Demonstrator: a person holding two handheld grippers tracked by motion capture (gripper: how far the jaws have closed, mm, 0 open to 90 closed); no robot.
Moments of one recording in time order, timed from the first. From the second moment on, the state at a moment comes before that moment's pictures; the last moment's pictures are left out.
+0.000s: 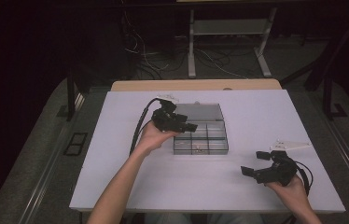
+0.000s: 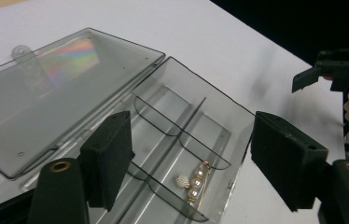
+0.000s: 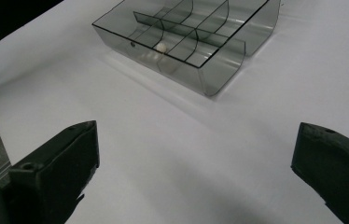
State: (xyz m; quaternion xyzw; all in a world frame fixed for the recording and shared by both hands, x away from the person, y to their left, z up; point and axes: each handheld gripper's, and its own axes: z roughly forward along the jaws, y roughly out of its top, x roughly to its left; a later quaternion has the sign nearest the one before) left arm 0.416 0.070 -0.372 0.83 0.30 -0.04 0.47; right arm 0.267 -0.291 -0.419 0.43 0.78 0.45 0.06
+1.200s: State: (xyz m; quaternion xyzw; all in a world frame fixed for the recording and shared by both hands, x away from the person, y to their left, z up) left arm 0.463 0.104 -0.378 0.78 0.39 -0.01 0.48; right arm 0.378 -0.267 -0.364 0.42 0.79 0.44 0.07
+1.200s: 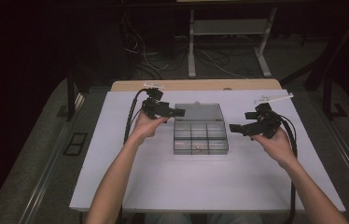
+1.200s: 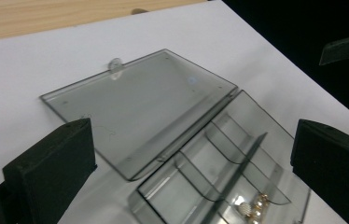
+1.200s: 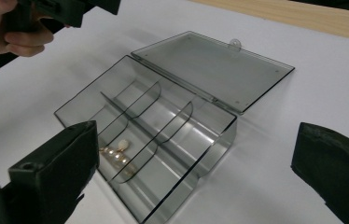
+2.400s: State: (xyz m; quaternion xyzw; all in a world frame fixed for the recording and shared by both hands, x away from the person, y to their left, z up) left arm 0.492 0.115 -0.421 0.73 0.49 -0.02 0.48; right arm 0.456 -0.263 -0.394 0.49 0.76 0.43 0.05
